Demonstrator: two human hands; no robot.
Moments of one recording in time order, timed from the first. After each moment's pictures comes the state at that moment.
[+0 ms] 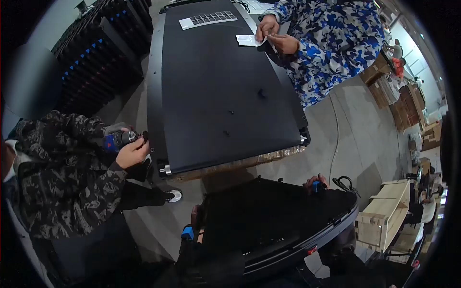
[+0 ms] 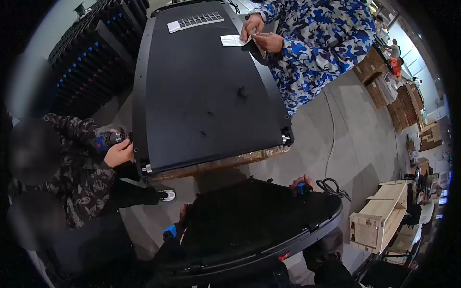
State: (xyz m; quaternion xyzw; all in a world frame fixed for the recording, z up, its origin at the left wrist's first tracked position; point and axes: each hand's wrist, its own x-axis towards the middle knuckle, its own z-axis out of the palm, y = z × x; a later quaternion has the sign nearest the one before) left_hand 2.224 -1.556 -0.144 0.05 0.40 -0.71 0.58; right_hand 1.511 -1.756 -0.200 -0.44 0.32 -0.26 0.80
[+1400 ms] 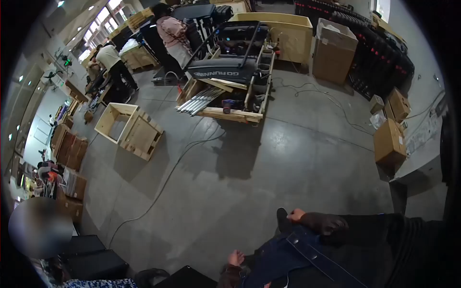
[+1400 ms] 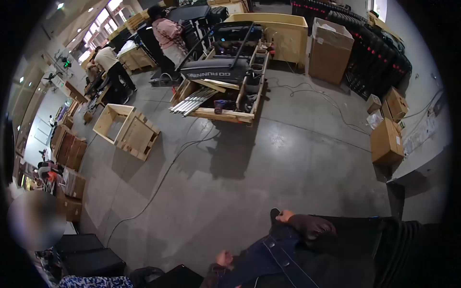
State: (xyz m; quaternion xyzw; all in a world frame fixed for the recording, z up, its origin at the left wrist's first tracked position) left_hand 1.609 -1.103 -0.354 0.47 -0.52 -0.63 -0.35; right_hand 1.545 -0.639 -0.329 0.23 0.81 -0.42 0.33
